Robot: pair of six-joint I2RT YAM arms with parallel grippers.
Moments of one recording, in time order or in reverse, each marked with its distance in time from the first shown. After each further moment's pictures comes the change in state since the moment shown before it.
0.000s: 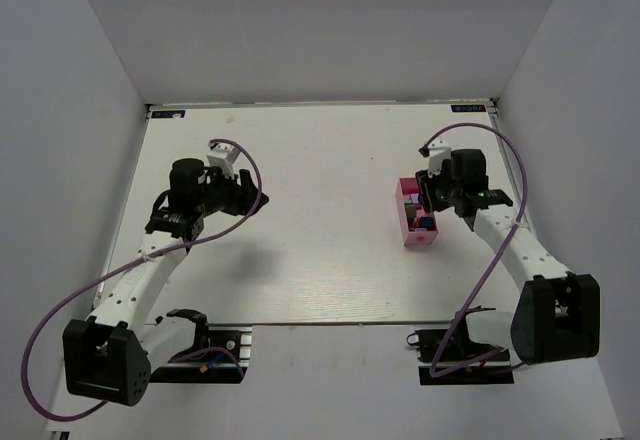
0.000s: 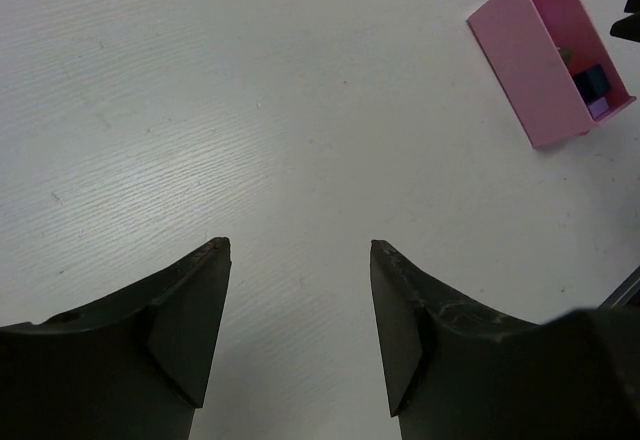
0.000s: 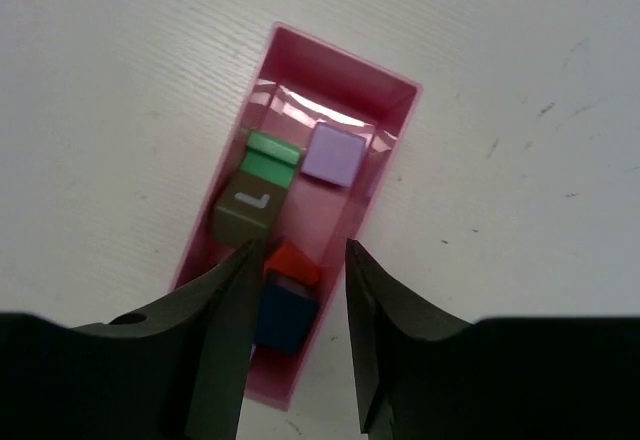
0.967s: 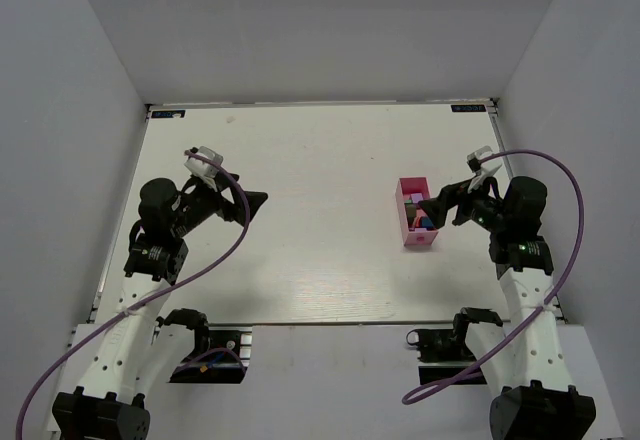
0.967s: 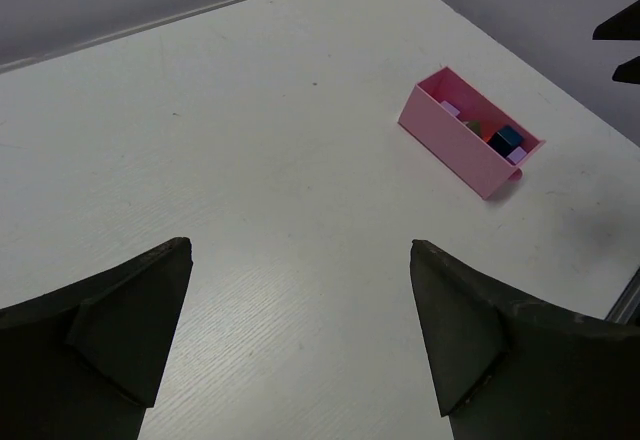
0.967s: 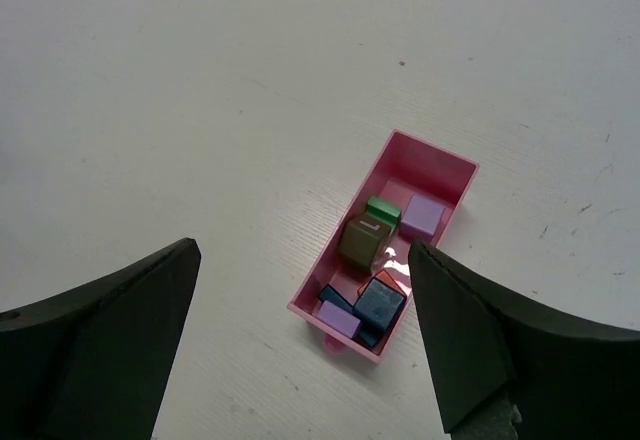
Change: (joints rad) left arm 0.027 -0.299 -0.045 0.106 0.091 0.051; right arm -0.258 -0.481 -0.141 0.052 -0.510 0.145
